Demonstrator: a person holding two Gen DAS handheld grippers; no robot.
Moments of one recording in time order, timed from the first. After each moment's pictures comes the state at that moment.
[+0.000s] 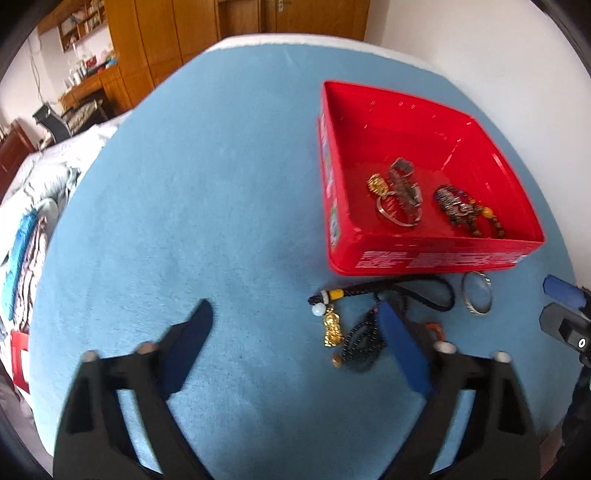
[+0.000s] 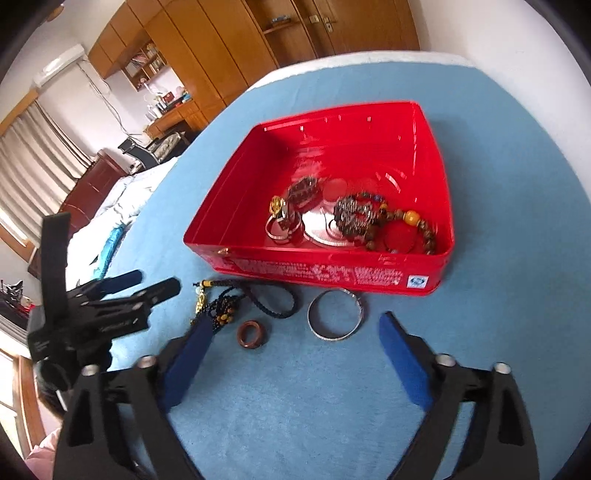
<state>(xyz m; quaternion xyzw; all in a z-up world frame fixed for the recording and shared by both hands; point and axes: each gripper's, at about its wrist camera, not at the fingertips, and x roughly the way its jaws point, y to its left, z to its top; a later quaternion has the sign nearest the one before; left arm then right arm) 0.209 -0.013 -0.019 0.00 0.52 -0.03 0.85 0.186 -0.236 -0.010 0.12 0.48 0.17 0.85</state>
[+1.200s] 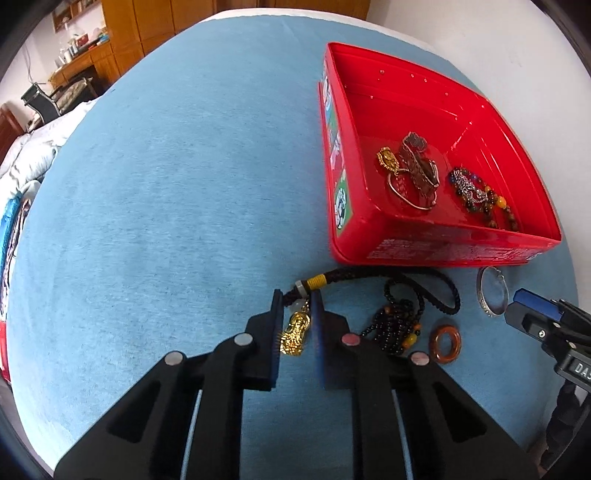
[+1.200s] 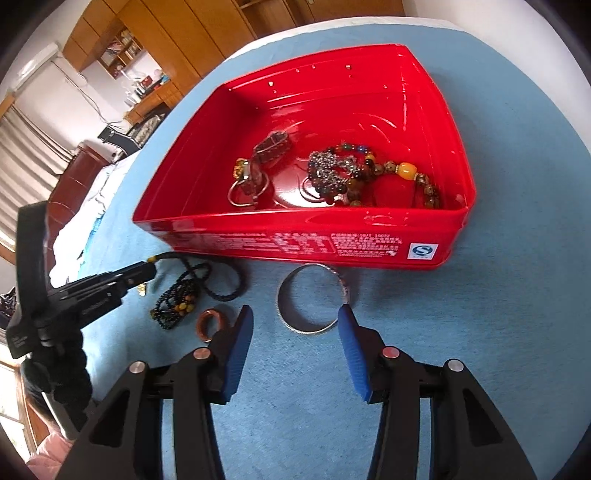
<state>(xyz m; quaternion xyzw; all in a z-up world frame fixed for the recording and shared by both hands) 0.229 -0.013 -0.049 -0.02 0.55 -0.05 0.83 0.206 -0.231 -0.059 0.12 0.53 0.14 0.83</state>
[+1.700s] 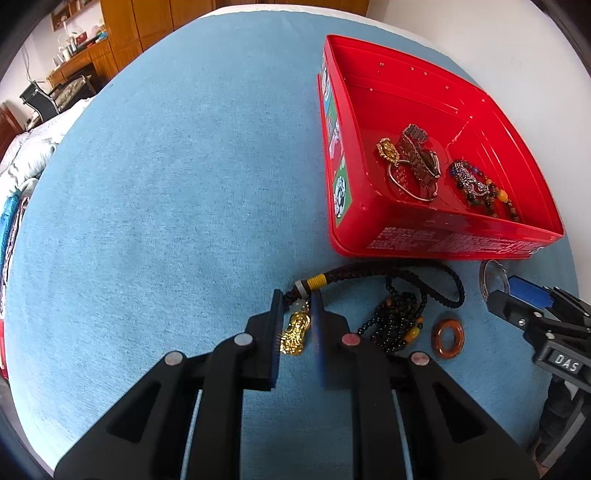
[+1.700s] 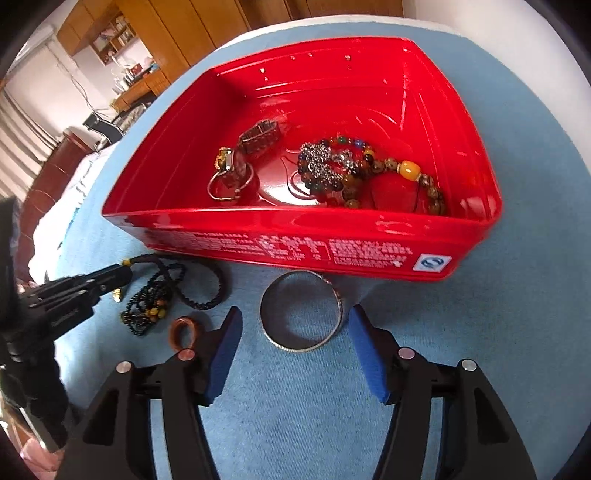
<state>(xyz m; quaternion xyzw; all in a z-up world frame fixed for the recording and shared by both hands) 0.232 -0.014 -0.056 -0.01 0.56 -0.05 0.83 0.219 -0.216 -0.075 0.07 0.54 0.11 0.83</state>
